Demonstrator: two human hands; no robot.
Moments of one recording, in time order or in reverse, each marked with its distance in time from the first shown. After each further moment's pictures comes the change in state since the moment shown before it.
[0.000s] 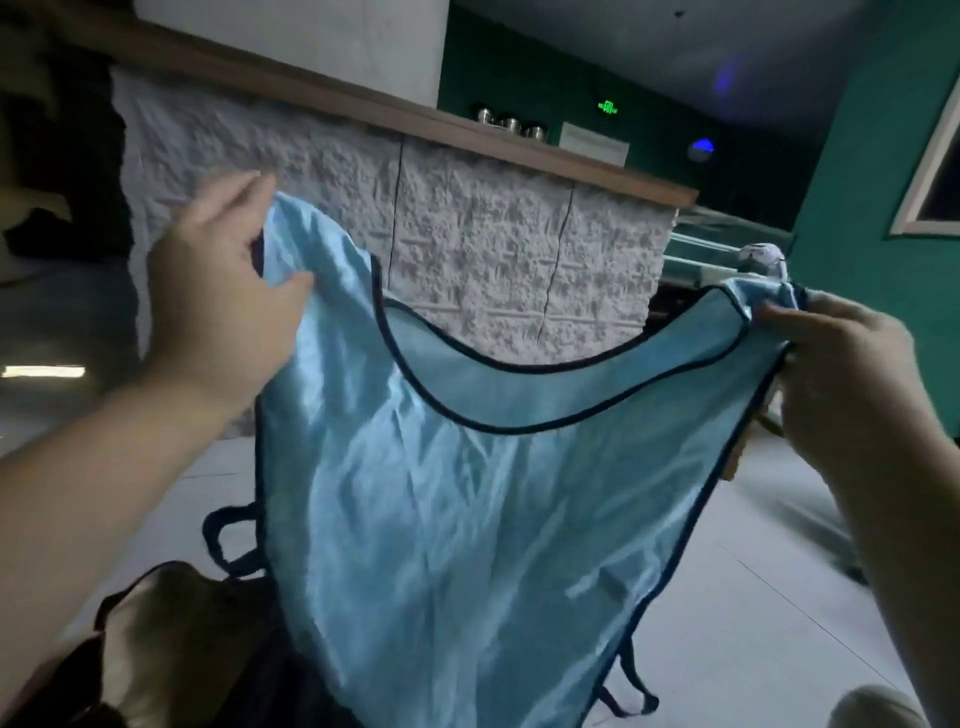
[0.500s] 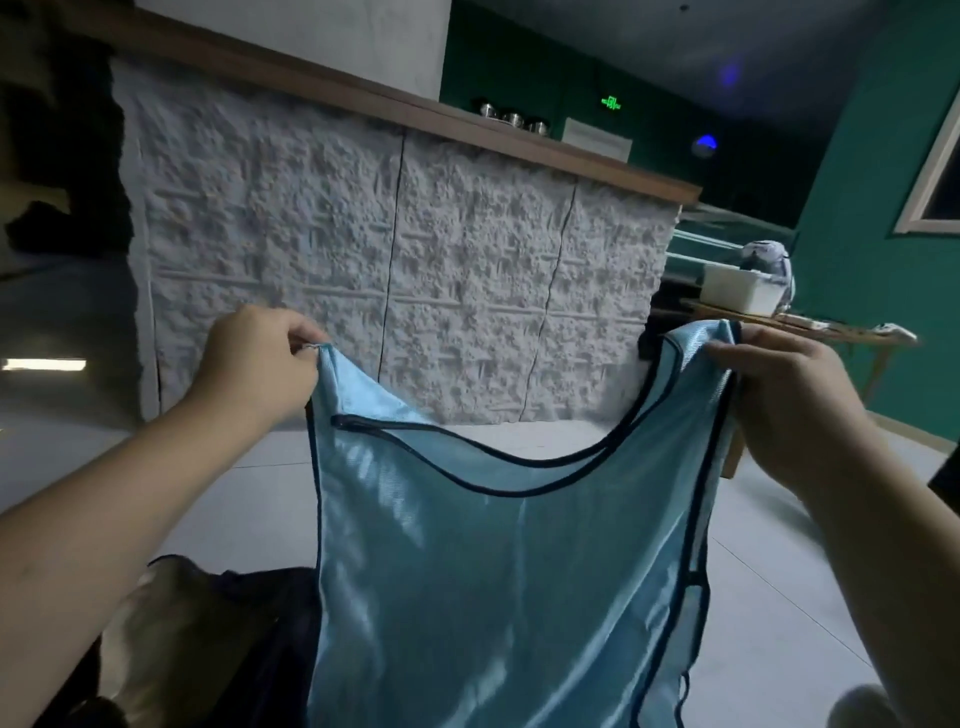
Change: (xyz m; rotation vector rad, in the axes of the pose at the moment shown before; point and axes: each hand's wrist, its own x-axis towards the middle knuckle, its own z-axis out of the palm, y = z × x) left_hand -0.037 -0.023 0.026 0.248 -0.331 -0.285; right_hand -0.043 0.017 0.033 0.184 -0.212 0.069
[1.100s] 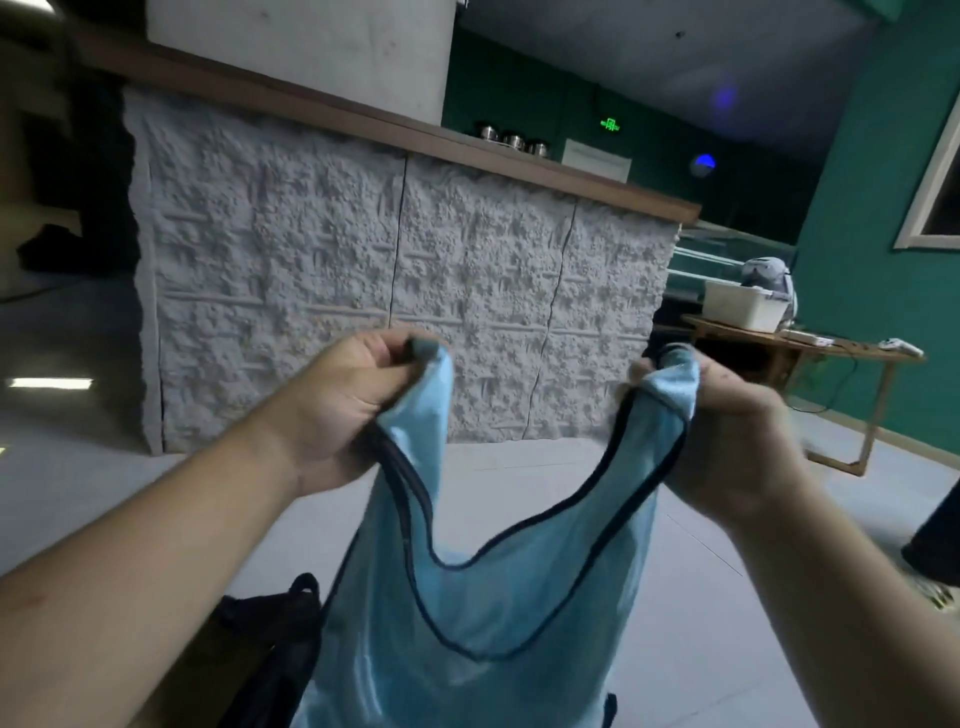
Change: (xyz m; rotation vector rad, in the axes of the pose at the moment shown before) left_hand -0.041 0.087 -0.017 -1.385 -0.694 -0.270; right_hand -0.018 0.008 0.045 0.387 -0.541 0.110
